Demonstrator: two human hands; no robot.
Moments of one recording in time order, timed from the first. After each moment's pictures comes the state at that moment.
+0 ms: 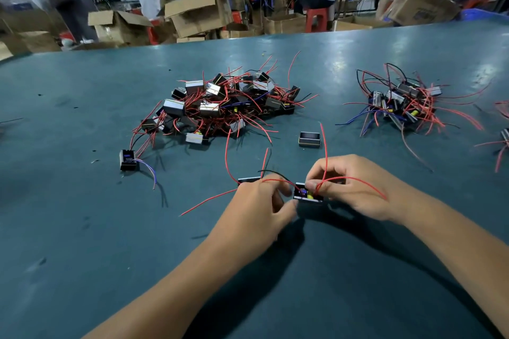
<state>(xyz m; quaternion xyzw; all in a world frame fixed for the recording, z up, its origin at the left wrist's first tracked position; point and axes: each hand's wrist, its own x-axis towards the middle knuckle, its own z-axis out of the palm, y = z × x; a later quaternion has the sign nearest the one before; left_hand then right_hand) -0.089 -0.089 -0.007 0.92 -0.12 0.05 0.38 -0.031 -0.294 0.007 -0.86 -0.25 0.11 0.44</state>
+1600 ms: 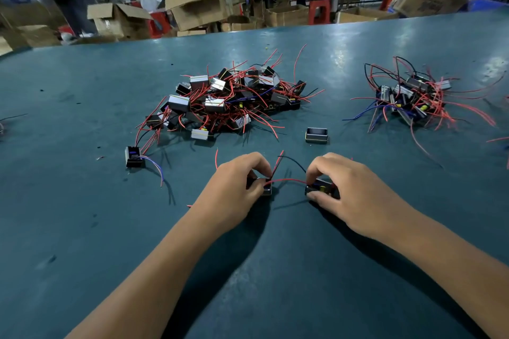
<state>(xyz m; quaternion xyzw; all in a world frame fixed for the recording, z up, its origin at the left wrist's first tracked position) -0.066 -0.043 0.001 0.92 -0.11 0.06 0.36 -0.057 -0.272 0.003 -0.92 -0.26 -0.04 0.28</state>
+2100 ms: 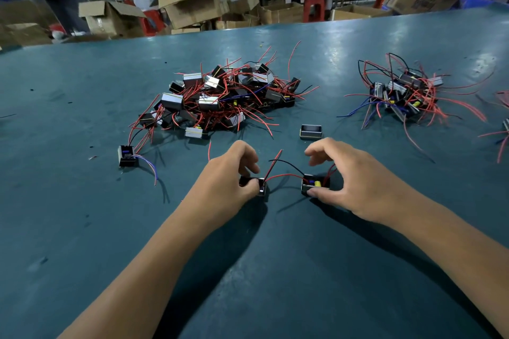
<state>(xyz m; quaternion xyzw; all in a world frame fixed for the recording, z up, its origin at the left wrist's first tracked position) -0.065 -0.039 0.002 0.92 -0.10 0.07 0.36 -0.044 -0.289 0.005 -0.91 -0.27 -0.03 0.30</state>
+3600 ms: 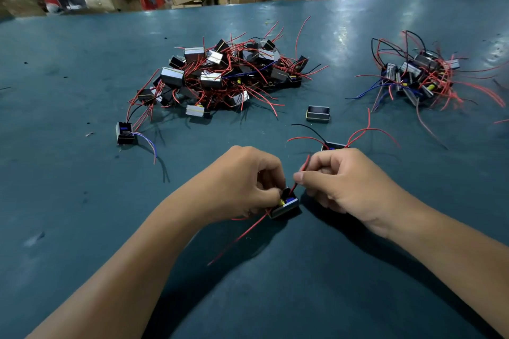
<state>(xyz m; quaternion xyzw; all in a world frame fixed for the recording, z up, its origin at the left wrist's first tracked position) -0.081 -0.049 0.020 0.91 -0.17 -0.11 0.37 -0.071 -0.246 0.000 -0.79 -0.07 0.13 0.60</state>
